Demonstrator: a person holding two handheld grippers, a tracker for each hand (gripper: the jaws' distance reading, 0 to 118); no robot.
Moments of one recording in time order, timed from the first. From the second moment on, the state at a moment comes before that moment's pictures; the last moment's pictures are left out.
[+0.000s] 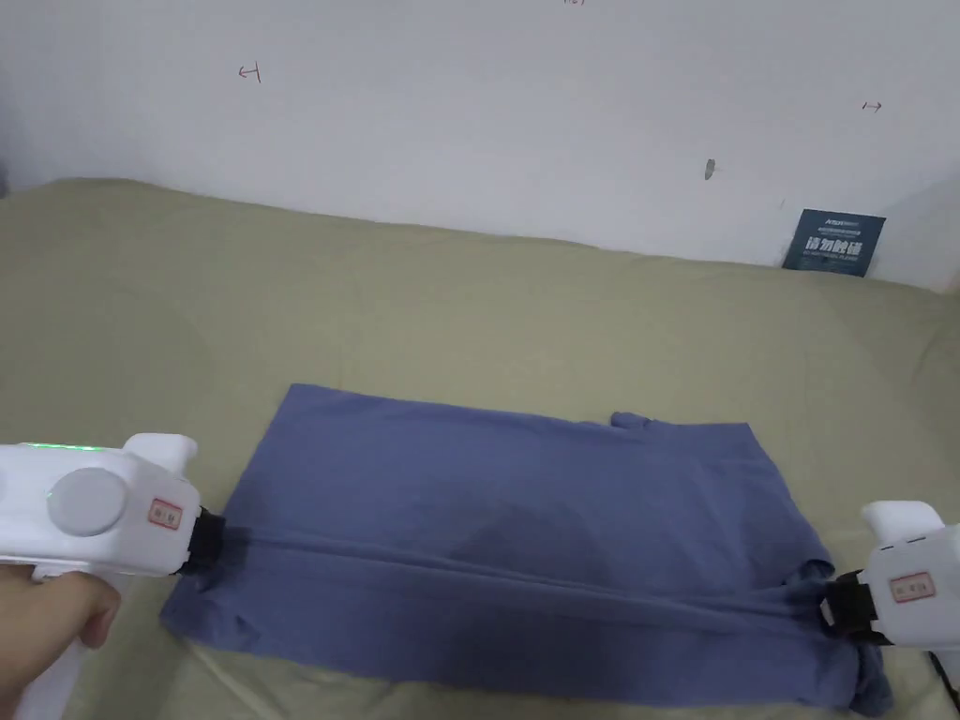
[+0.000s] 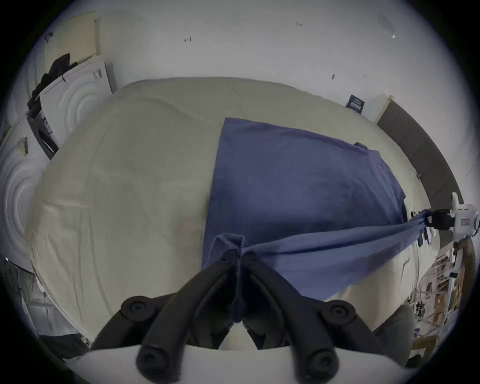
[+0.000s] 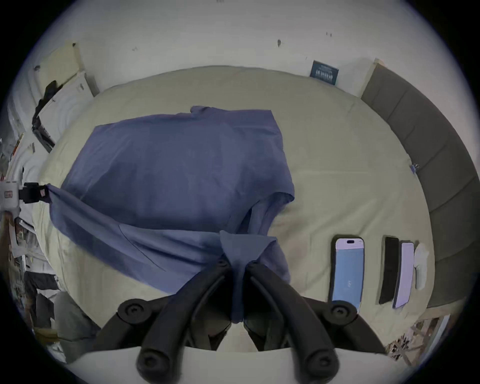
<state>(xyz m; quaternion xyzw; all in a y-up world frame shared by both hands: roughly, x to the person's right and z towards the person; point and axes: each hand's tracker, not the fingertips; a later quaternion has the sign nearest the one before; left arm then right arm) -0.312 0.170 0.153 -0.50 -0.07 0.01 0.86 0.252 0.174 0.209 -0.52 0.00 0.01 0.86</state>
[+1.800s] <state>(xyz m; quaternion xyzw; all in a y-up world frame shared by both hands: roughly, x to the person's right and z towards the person) -0.309 0.116 0.201 -0.46 -0.01 0.05 0.88 0.255 0.160 0.283 -0.44 -0.03 0.01 0.90</state>
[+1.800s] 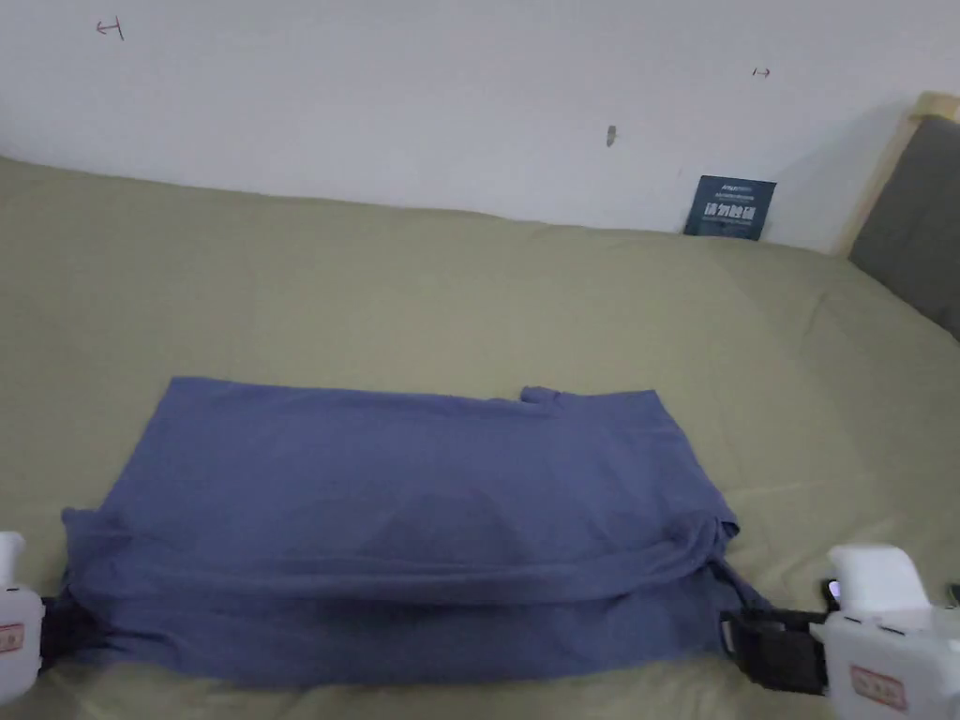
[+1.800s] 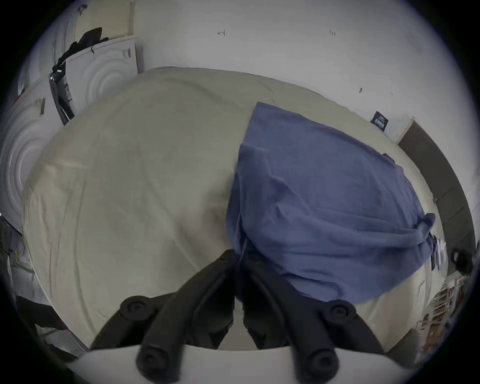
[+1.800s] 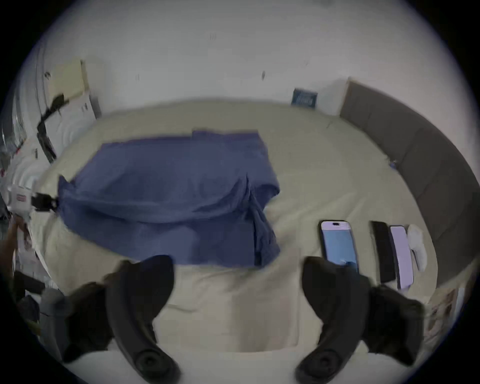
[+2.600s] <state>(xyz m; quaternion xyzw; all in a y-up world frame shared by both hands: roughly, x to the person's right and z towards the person) -0.348 0.165 0.232 -0.44 -0.07 0.09 0.89 0.267 0.169 0.294 -0.47 0.00 -0.06 0.88</state>
